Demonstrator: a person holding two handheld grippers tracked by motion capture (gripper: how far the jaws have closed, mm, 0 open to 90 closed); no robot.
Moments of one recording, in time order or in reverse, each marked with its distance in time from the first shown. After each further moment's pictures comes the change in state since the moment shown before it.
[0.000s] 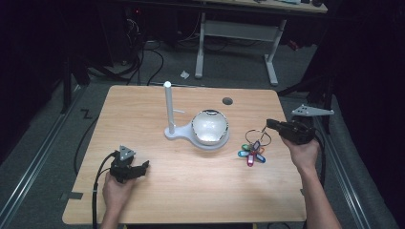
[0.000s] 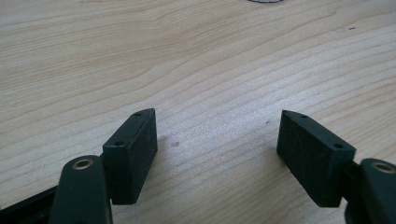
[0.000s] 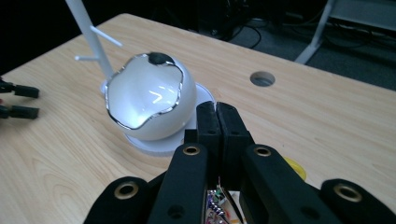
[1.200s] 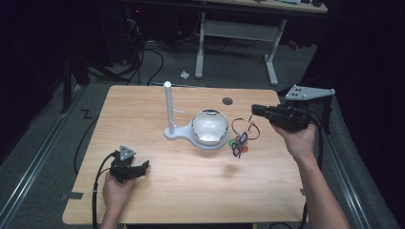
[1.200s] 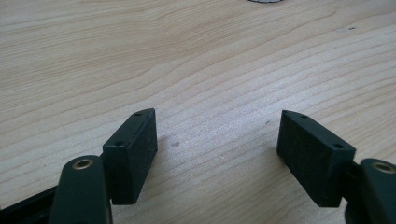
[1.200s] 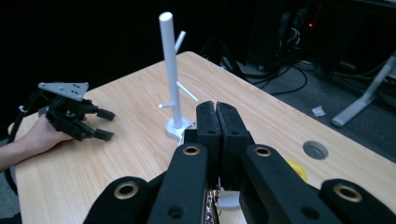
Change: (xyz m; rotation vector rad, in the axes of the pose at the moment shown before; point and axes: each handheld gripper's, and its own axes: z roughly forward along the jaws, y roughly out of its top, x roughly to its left) left arm 0.000 0.000 0.000 0.002 -0.003 0.004; right arm 0.058 0.075 -0.019 -0.084 0.195 -0.168
